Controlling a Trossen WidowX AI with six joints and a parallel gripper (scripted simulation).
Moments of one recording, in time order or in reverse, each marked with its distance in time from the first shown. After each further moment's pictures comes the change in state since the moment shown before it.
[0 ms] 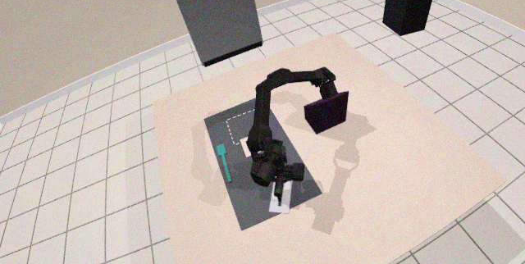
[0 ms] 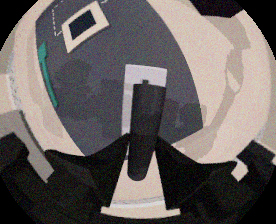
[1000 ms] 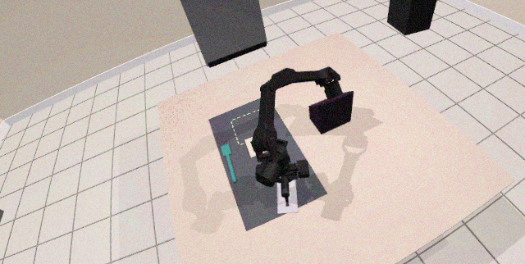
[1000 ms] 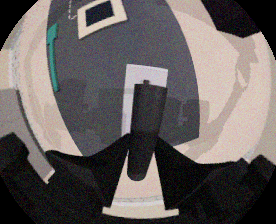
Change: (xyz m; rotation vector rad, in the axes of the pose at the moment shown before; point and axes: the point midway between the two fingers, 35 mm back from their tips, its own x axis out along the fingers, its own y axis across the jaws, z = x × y) arm 0.000 0.000 0.000 -0.177 0.000 0.003
